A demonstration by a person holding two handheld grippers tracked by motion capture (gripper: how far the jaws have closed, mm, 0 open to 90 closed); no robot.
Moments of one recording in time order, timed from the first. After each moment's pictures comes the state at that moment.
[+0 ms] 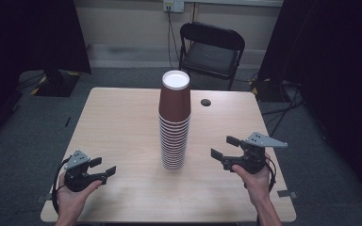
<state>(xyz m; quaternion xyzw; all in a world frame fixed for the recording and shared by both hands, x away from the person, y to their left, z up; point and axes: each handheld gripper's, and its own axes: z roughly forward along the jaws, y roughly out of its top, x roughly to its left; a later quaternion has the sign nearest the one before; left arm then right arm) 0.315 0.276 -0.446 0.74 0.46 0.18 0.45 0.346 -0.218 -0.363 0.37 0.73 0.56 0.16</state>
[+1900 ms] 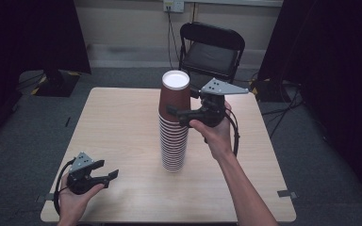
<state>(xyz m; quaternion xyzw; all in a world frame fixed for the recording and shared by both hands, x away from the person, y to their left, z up) 0.311 0.268 -0.447 0.76 0.44 0.18 0.44 0.405 -0.099 -0.254 0.26 0.72 0.62 0.16</state>
